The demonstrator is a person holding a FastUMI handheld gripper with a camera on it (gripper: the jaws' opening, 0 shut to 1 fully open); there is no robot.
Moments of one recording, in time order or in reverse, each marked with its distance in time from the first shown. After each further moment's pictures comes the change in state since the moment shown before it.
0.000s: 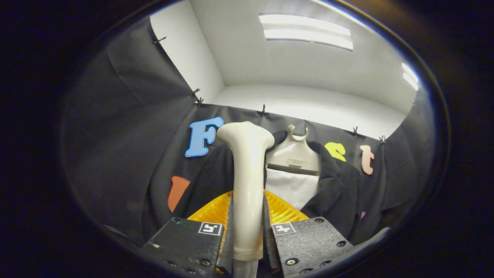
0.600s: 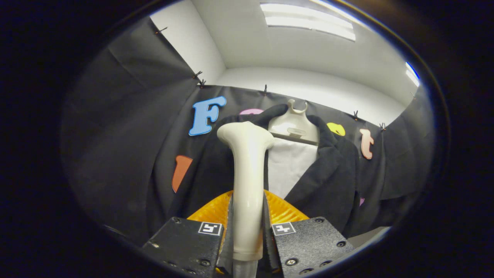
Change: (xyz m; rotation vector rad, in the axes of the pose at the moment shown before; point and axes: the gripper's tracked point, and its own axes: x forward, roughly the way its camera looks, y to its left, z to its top) arm -0.032 0.006 -0.057 0.000 0.177 0.002
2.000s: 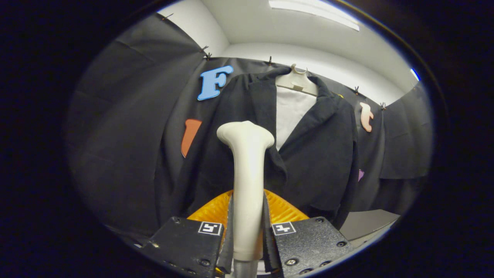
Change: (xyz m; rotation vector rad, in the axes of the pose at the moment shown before) arm -0.076 0.018 -0.104 -0.009 0.238 0.015
